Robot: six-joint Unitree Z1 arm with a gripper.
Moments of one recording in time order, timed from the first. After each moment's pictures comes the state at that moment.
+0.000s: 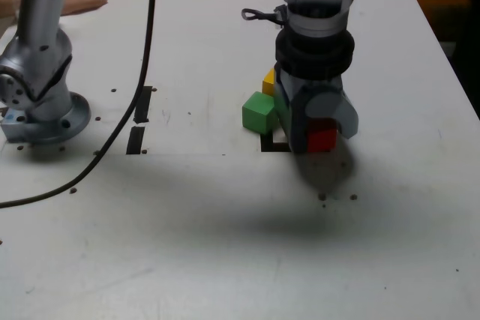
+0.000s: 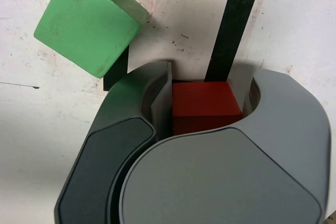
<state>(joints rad) -0.22 2.01 -1.40 0.91 0.01 -0.41</state>
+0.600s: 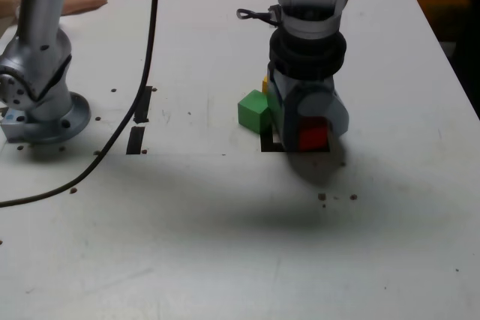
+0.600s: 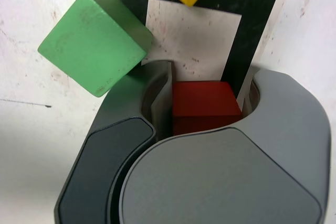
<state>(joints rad) -0.19 2.01 -1.37 0.90 0.04 -0.39</state>
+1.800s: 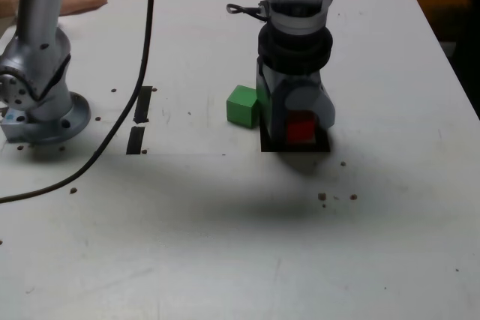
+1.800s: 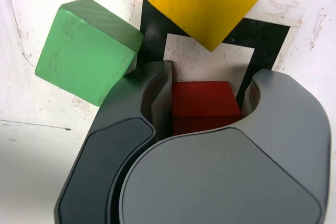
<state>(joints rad) -0.16 1.99 -1.30 0.87 0.05 -0.36</state>
